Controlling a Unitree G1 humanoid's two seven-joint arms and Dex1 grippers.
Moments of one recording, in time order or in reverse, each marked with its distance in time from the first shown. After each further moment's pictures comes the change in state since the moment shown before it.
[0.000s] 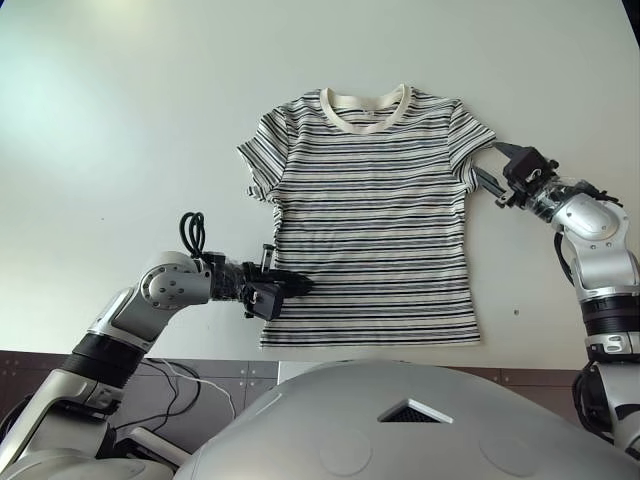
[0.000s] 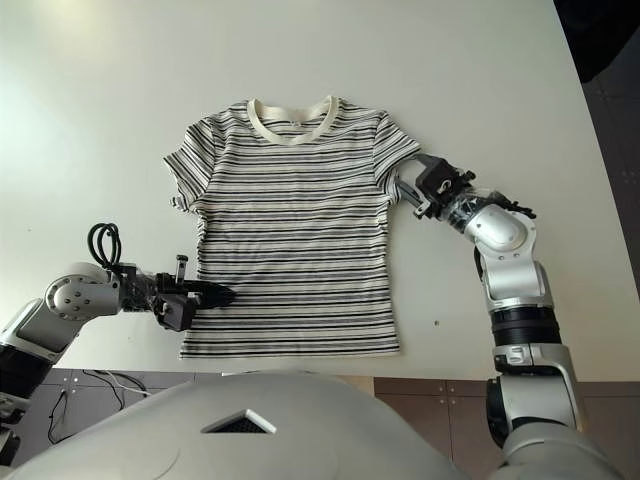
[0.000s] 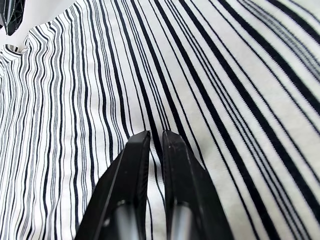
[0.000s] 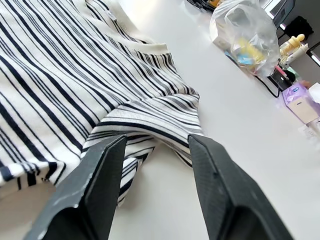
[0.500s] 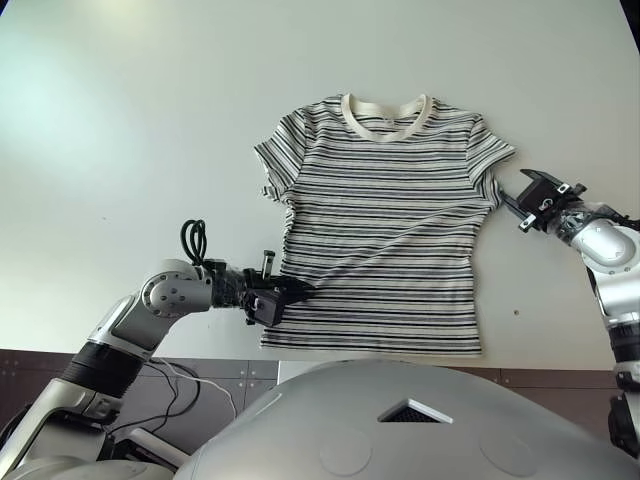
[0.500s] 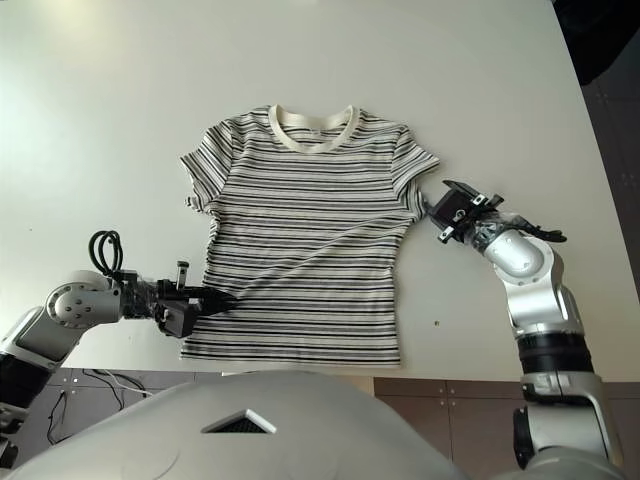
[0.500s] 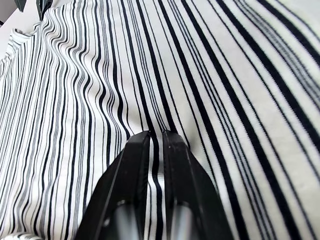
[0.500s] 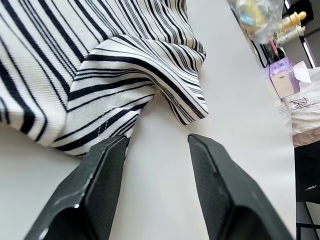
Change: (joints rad) left arm 0.066 0.007 0.015 -0.065 0.005 0.040 0.011; right arm 0.204 -0.122 -0.028 -0.198 -0.194 0.100 -0.105
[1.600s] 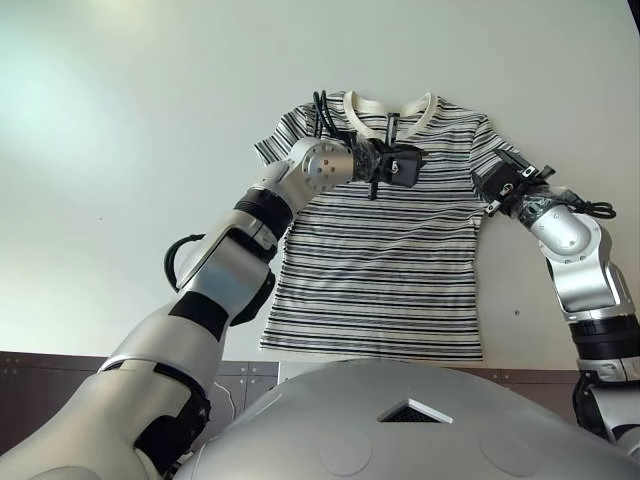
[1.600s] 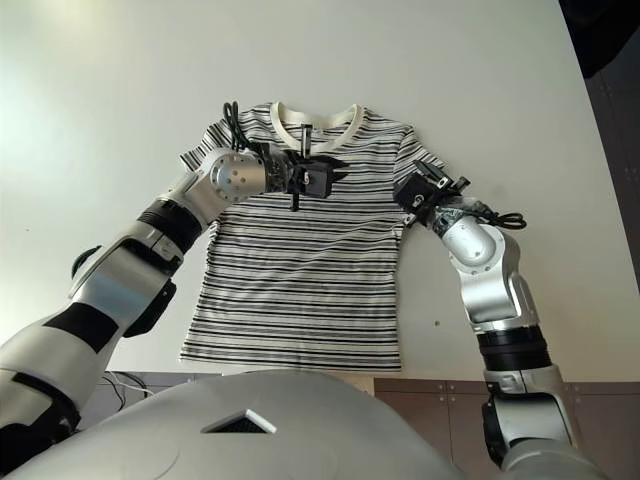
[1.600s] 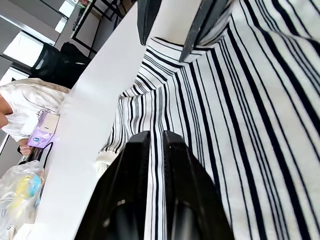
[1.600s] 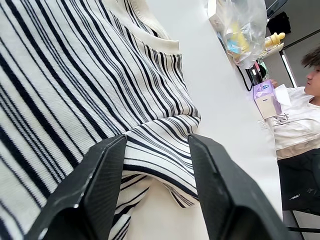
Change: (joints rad) left arm -0.975 -0.753 -0.231 1.126 0.327 -0.047 0.464; right arm -0.085 0.133 0.093 -0.166 -0.109 0.184 -0.062
